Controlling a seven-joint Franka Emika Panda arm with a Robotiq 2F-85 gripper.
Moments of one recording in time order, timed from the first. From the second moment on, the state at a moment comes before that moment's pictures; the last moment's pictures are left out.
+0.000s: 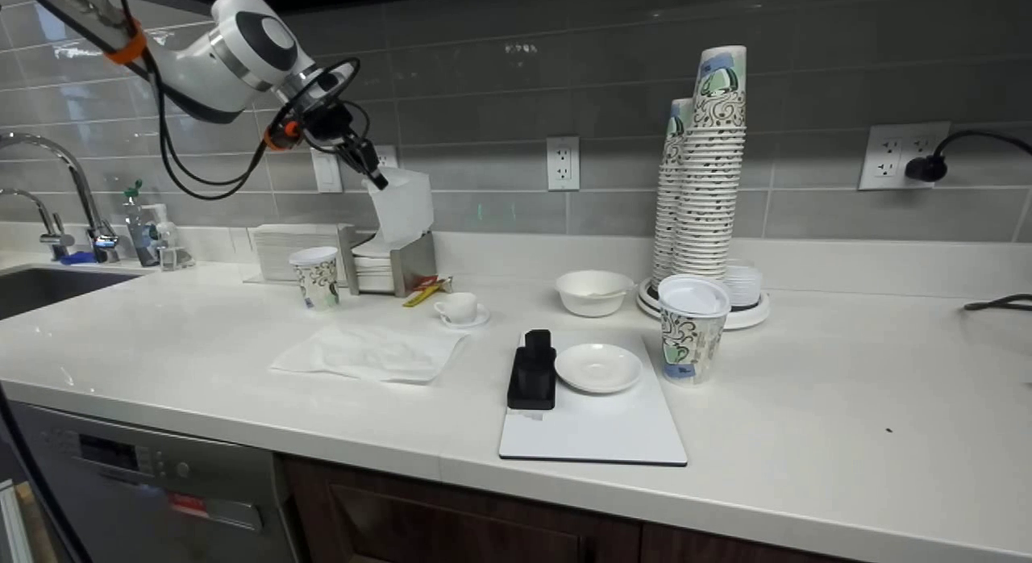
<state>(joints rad) 0.37 0.07 -0.07 -1.98 -0.59 2.43 0.91</state>
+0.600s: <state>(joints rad) 0.14 -0.18 0.04 -2.20 -0.74 2.24 1.24</state>
